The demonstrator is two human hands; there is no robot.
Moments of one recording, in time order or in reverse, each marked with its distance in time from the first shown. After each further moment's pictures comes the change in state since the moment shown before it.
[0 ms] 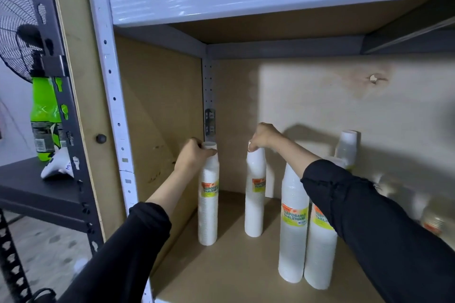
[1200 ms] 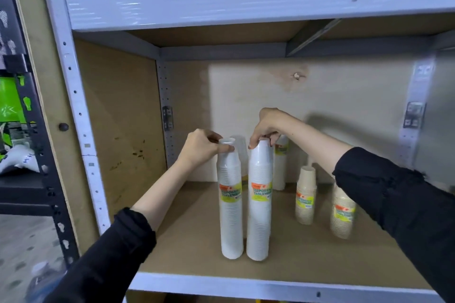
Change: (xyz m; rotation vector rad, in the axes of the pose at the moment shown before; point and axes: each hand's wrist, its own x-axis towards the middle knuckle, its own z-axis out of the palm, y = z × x) left_hand -0.113 0.083 0.029 -0.092 -0.180 0.344; right_hand -0.148 0.047 -0.081 -0.216 0.020 0.196
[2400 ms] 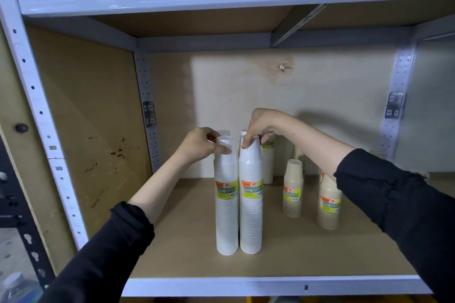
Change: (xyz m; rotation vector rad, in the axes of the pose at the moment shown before) left_hand 0.020 0.003 0.028 0.021 -0.221 -0.022; right_hand 0.008 0.027 0.011 0.263 -0.100 -0.027
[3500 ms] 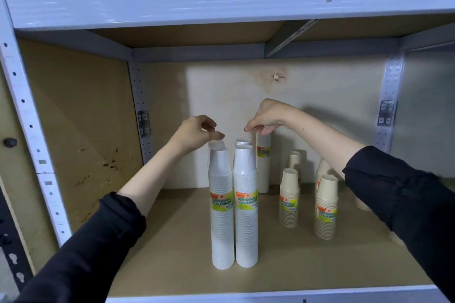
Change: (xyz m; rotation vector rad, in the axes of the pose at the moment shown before) left_hand 0.022 0.024 -0.022 0.077 0.063 0.122; right_hand 0.006 0.009 -0.038 0.083 0.188 -0.035
